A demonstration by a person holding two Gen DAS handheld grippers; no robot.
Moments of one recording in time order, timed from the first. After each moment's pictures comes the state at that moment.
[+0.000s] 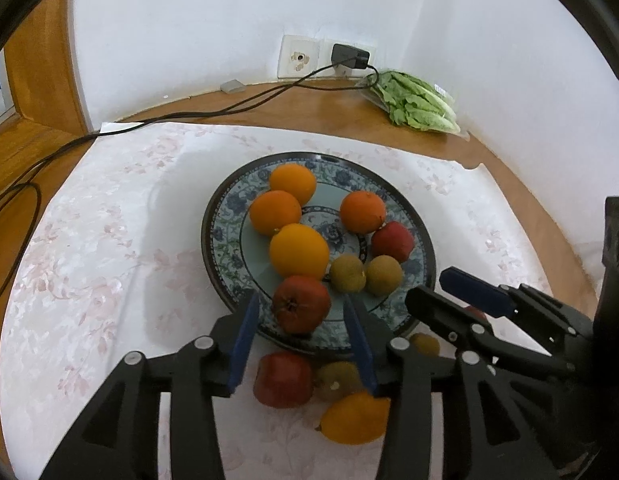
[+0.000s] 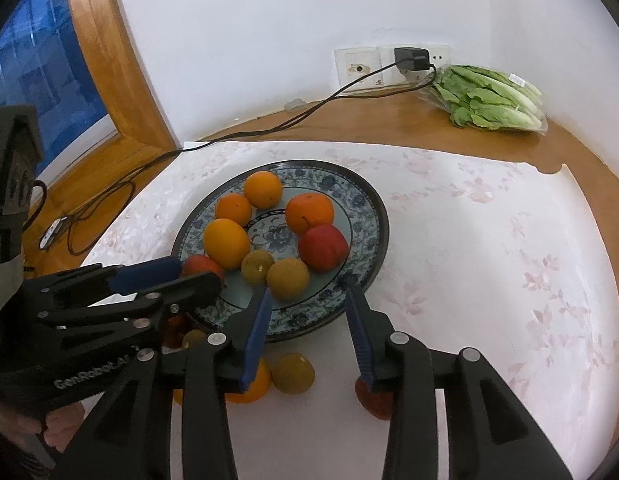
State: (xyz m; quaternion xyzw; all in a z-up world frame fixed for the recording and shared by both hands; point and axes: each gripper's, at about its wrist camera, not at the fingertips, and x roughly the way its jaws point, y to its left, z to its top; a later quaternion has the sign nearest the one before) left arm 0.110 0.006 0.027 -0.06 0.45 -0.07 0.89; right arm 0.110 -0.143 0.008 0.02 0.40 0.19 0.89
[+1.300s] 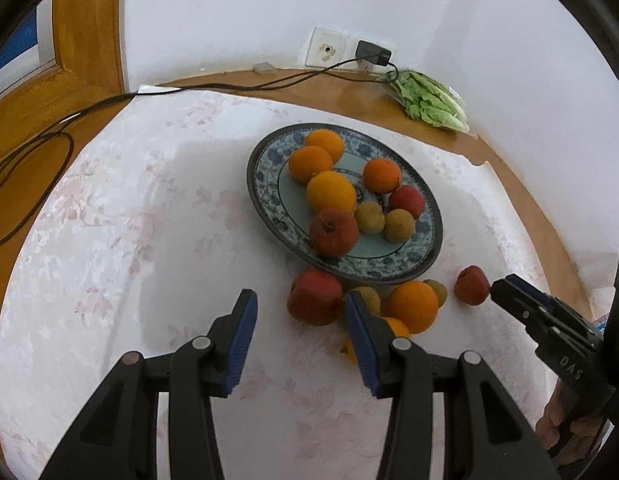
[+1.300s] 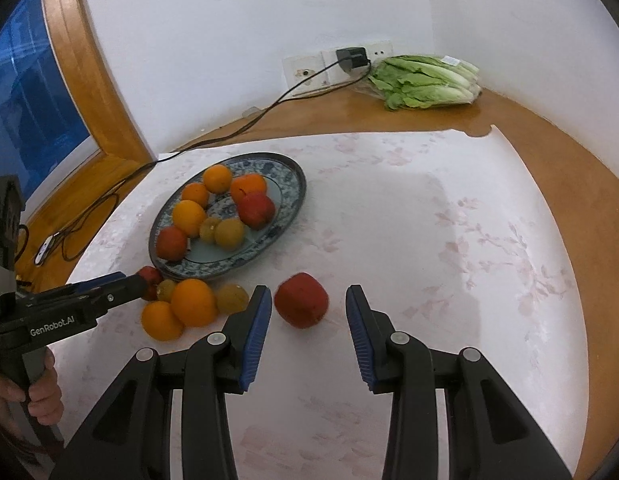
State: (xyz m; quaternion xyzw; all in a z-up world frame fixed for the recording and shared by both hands) left arm 0.068 0.028 0.019 -0.10 0.47 -0.05 0.88; right arm 0.066 -0.204 0.010 0.05 0.40 0.14 0.90
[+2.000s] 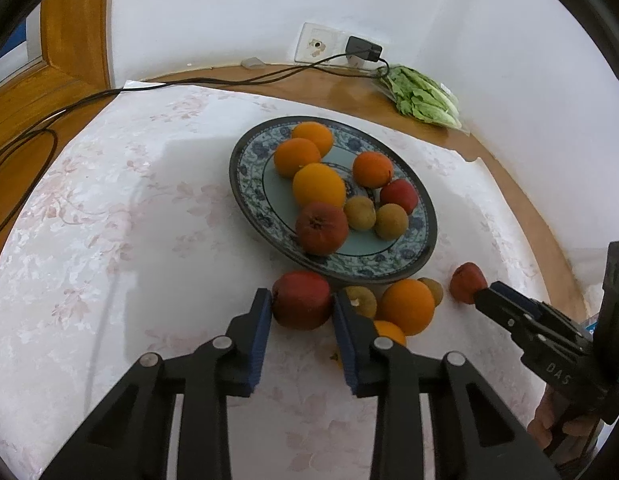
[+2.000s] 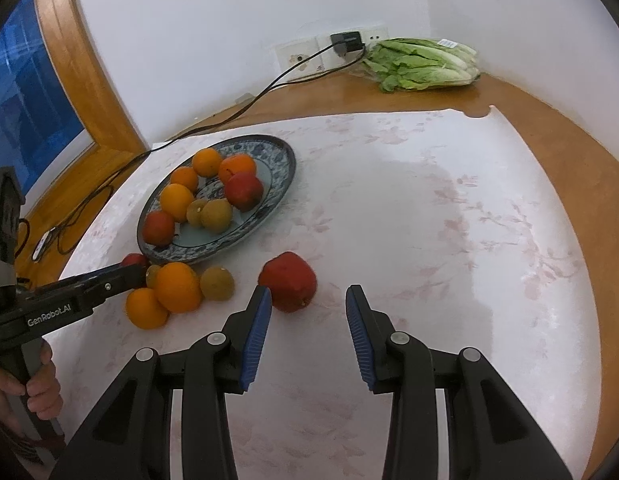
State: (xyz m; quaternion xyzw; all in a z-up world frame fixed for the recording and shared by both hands) left arm 0.072 0.023 0.011 -0.11 0.47 -0.07 0.88; right arm 0.071 -0.206 -0.004 0.06 0.42 0.15 0.89
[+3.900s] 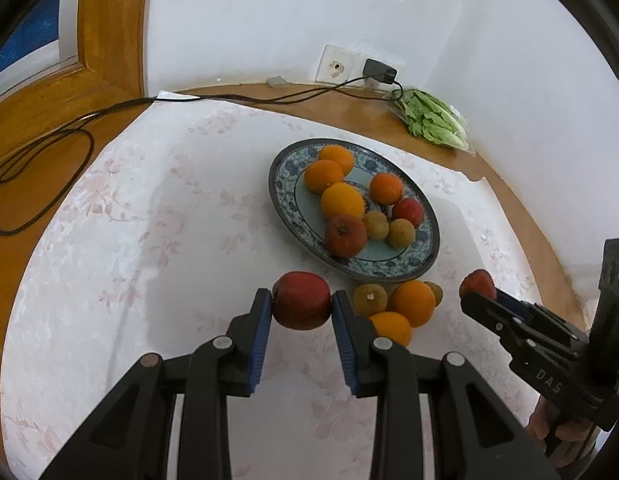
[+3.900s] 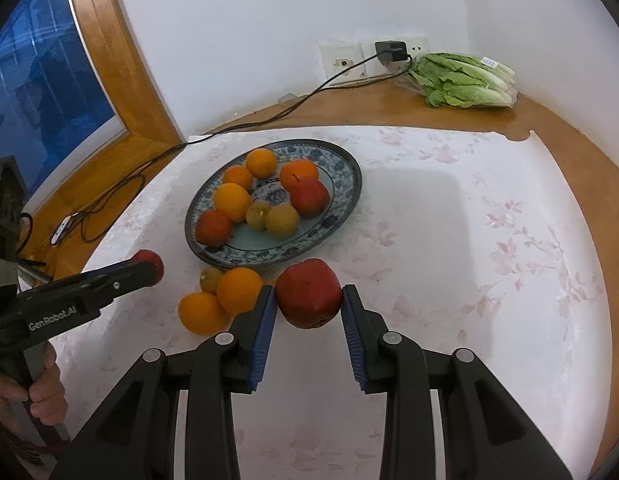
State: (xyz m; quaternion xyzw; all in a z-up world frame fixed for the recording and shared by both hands) left arm 0.049 0.044 0.033 -0.12 0.45 -0.04 0.89; right arm 0.064 -0.168 0.015 0.04 0.41 0.19 0.89
